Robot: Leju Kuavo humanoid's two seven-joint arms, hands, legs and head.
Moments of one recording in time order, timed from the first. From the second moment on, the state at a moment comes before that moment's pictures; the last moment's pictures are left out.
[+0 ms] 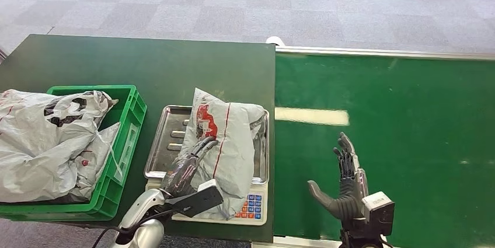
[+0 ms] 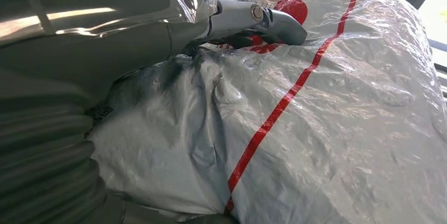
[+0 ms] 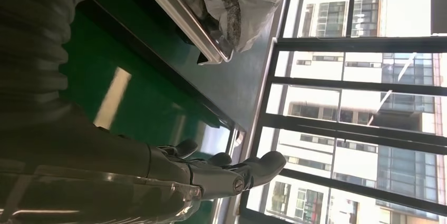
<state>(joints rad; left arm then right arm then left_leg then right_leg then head) -0.08 -0.07 -0.34 -1.40 -0.96 0.02 -0.17 0.09 0.14 0.05 -1.47 0.13 0.24 -0.55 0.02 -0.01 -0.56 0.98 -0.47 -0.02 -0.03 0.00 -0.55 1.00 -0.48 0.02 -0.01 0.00</state>
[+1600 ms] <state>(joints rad) -0.09 -0.07 -0.34 -1.39 -0.96 0.02 -0.17 0.09 0.14 0.05 -1.47 0.13 0.24 -0.55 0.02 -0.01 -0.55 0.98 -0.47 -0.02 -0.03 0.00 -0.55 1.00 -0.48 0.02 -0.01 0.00</state>
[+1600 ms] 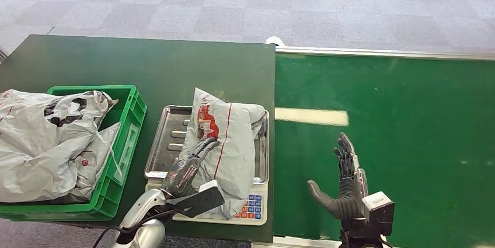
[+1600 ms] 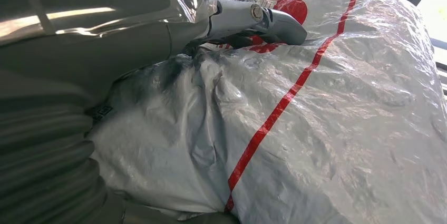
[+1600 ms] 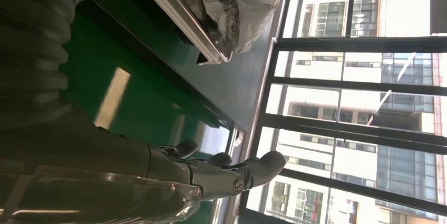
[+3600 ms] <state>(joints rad) -0.05 -0.01 -0.31 -1.63 -0.81 0.64 -0.67 0.09 0.16 0.02 -1.47 0.11 0.24 -0.55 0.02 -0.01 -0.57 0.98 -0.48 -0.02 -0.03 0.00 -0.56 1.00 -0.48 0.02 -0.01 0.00</state>
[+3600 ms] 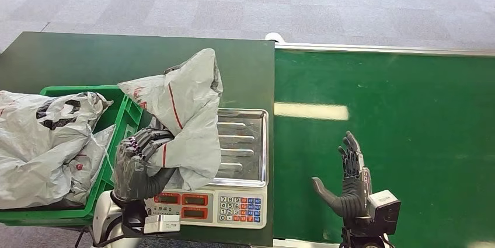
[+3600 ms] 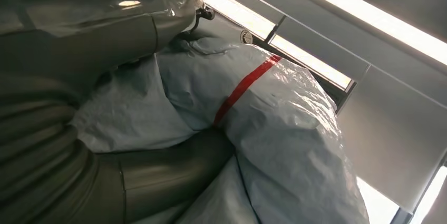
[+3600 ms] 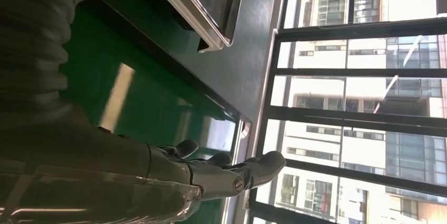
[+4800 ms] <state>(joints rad) -0.04 -0.08 0.28 -1.89 -1.01 0.69 -0.70 0.18 0.13 0.01 -1.51 0.09 0.20 -0.57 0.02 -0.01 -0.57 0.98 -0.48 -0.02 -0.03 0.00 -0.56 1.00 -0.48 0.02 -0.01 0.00</state>
